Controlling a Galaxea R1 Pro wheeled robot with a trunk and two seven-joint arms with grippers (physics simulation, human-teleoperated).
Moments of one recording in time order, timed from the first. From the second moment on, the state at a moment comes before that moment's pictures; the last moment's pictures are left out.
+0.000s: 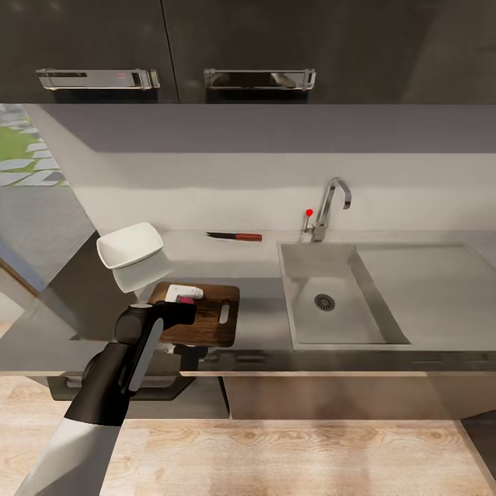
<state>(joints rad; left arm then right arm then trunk) -0.66 0.00 -0.15 -1.46 0.07 1.00 0.00 0.02 -0.08 -0.18 -0.44 -0.04 -0.50 0.10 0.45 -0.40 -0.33</state>
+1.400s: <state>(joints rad) -0.66 0.00 -0.15 -1.45 0.09 1.00 0.00 0.02 -0.08 -0.18 -0.44 -0.04 -0.50 0.10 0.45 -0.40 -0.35</state>
